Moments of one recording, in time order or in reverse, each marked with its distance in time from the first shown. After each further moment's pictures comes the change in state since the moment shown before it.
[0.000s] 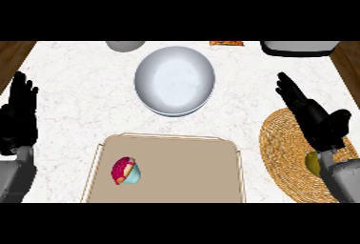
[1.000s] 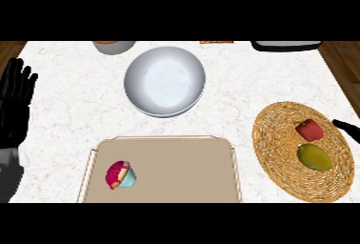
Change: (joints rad) left arm 0.020 0.051 0.009 -0.133 0.063 -0.195 -0.076; right arm 0.328 -0.284 -0.213 -0.226 0.169 0.444 -0.976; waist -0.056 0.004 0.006
